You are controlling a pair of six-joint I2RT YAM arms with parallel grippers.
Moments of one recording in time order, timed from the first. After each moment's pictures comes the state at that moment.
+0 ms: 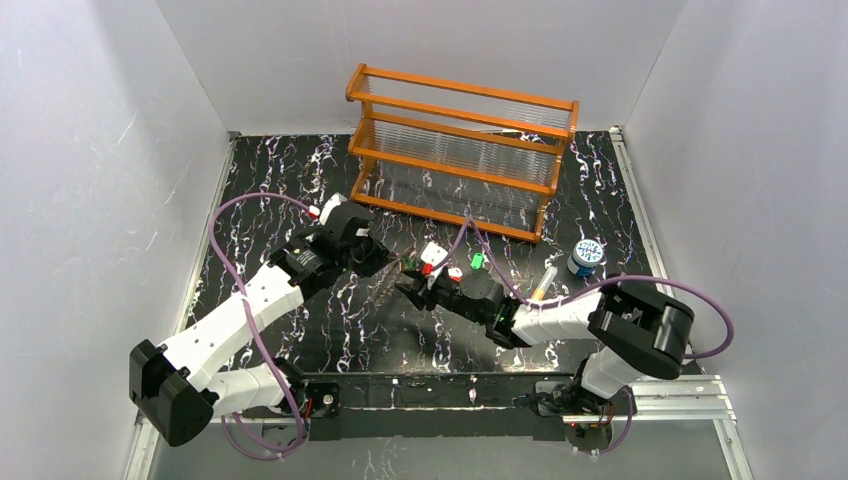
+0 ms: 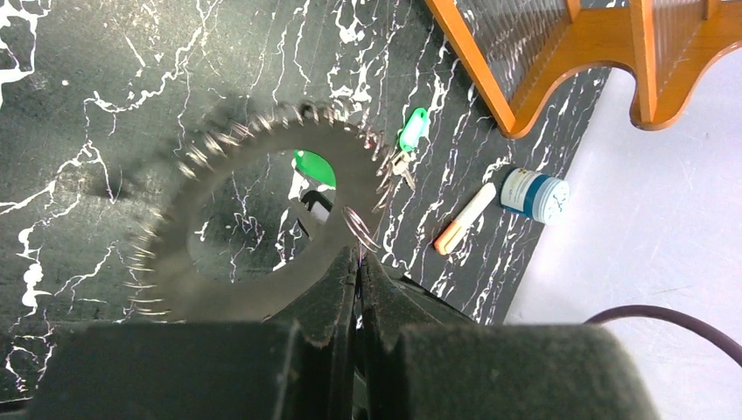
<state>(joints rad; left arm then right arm) -0.70 1.13 1.00 -0.66 -0.16 -1.22 1.11 1.51 0.53 0.90 0.03 -0.02</state>
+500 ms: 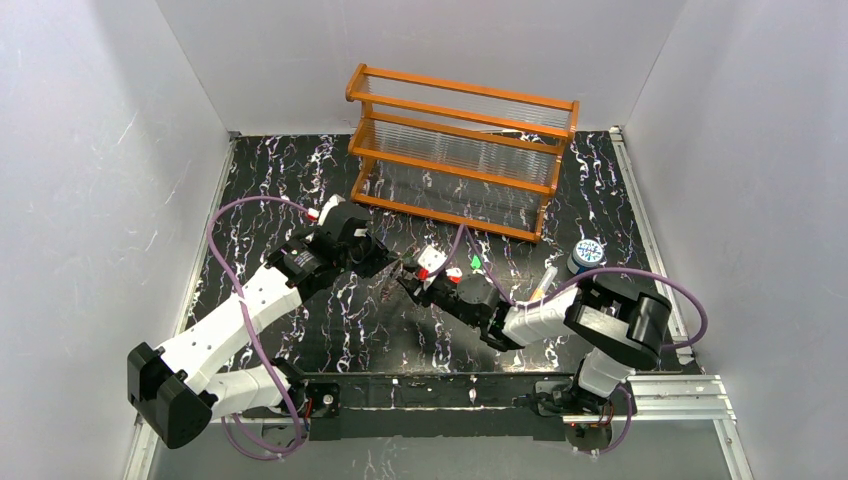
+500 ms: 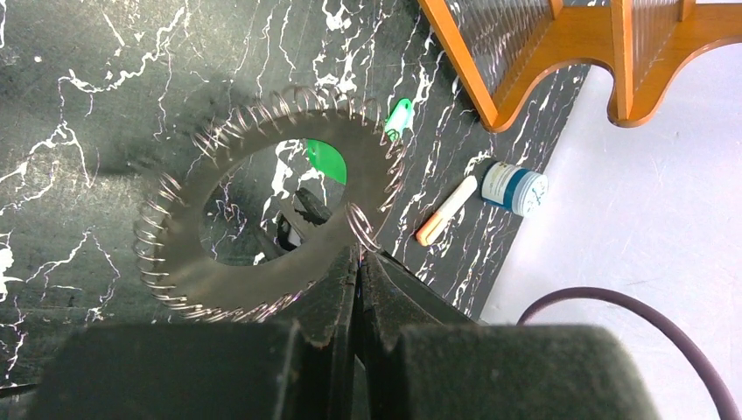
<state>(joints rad) -0.70 1.11 1.00 -0.66 -0.14 -1.27 1.13 1.62 0.53 1.09 0.13 -0.12</state>
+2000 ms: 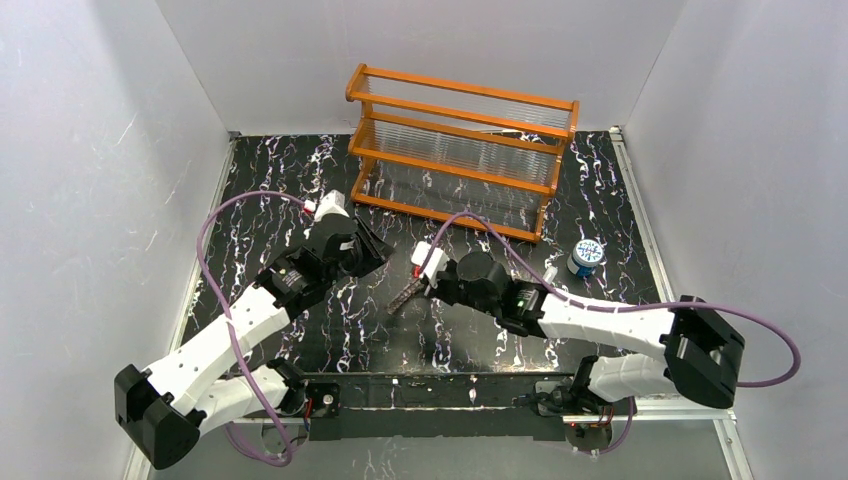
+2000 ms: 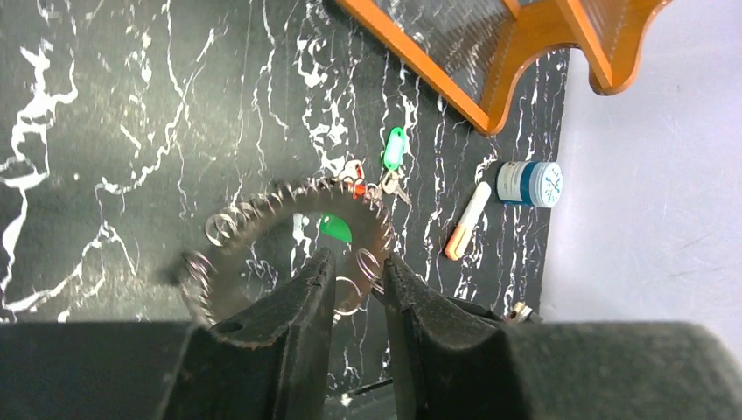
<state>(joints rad) -0.70 0.99 0.87 -0.50 -0.18 -1.05 1.12 1.27 0.69 0.22 0.11 -0.28</state>
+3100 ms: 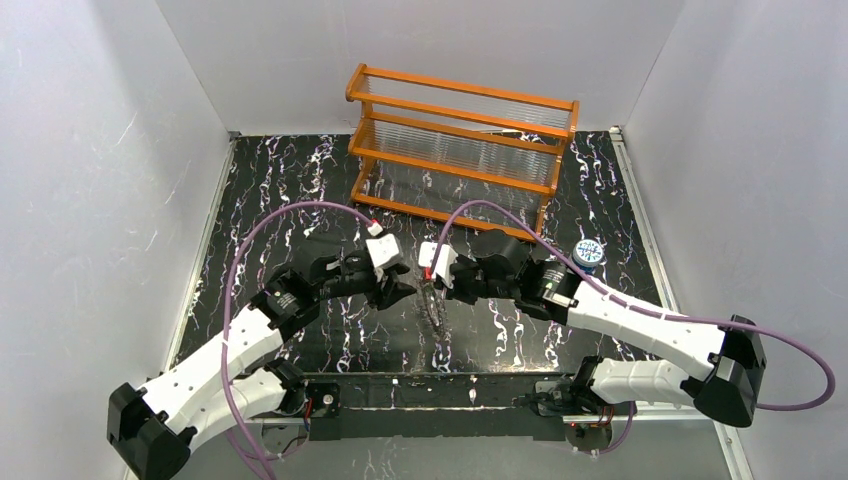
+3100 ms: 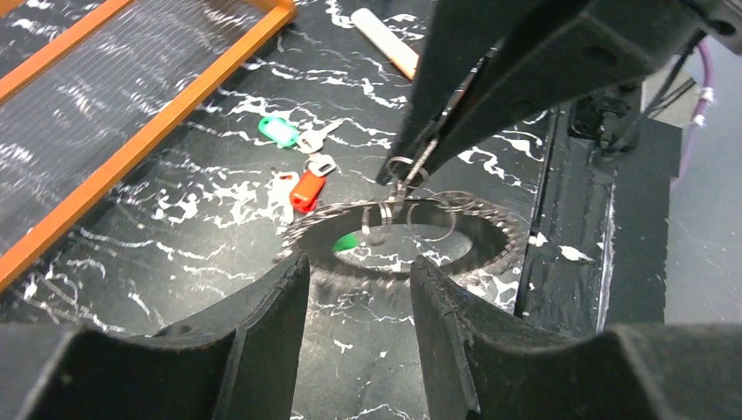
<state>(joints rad) -0.70 0.86 0.69 -0.20 0.49 0.18 1.05 1.13 0.91 -0.33 -0.17 -0.42</state>
